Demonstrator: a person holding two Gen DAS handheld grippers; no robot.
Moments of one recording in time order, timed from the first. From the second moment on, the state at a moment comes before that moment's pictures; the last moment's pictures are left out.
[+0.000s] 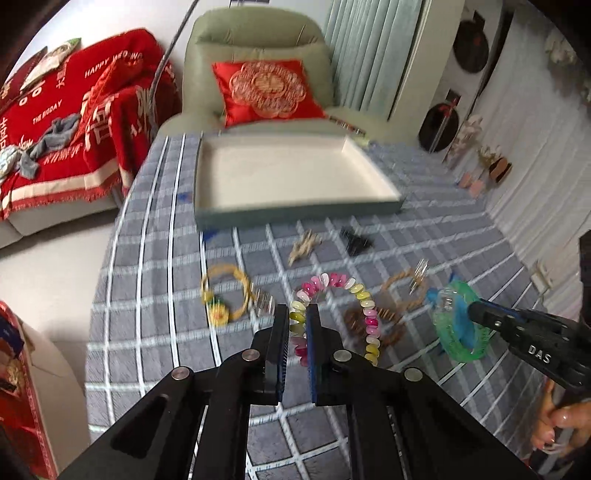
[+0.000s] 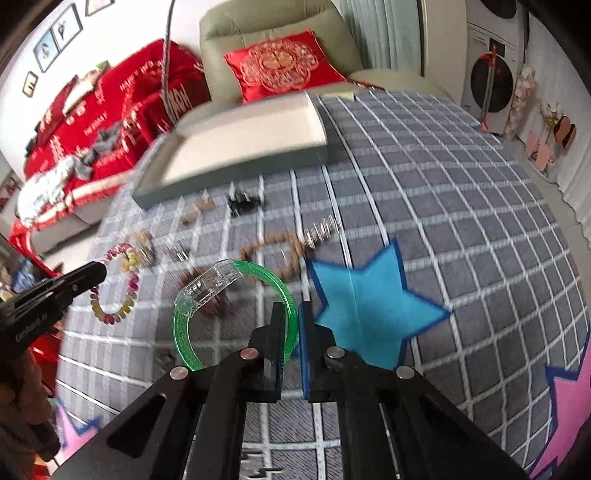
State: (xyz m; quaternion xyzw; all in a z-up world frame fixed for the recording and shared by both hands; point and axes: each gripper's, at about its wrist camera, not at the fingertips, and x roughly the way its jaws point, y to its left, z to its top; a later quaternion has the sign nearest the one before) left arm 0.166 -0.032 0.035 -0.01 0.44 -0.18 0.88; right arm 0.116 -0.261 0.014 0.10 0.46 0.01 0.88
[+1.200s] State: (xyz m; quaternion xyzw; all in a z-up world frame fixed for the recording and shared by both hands) left arm 0.448 -0.068 -0.045 0.04 0.49 -0.07 0.87; right arm 0.436 -0.261 -0.037 0.06 0.51 -0.01 0.86
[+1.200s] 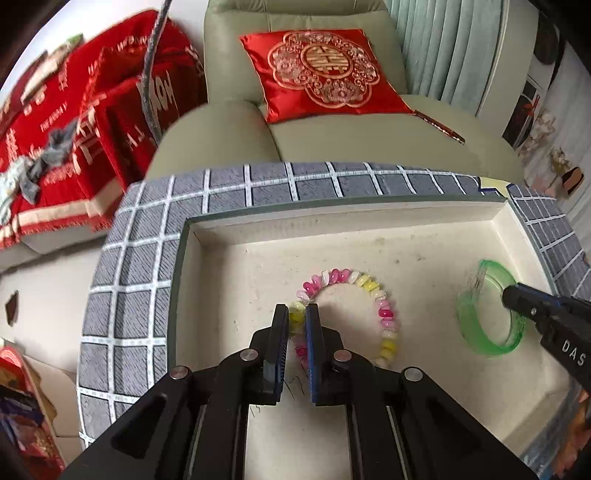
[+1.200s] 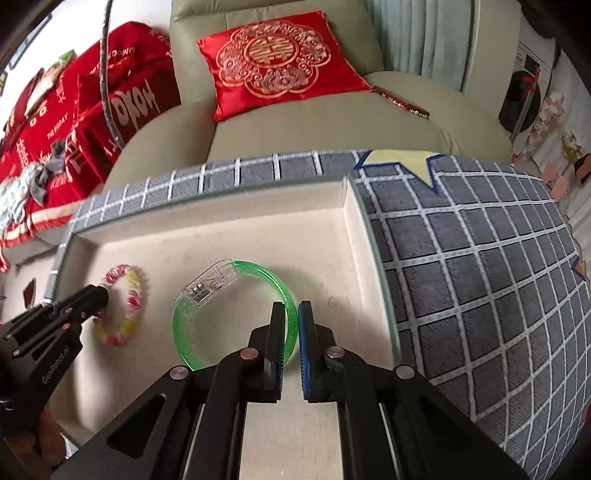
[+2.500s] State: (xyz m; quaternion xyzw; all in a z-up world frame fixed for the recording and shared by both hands) left arm 0.306 -0.020 0.005 0.05 0.44 -0.10 0.89; right arm 0.258 -0.284 0.037 0.21 0.38 0.04 0.90
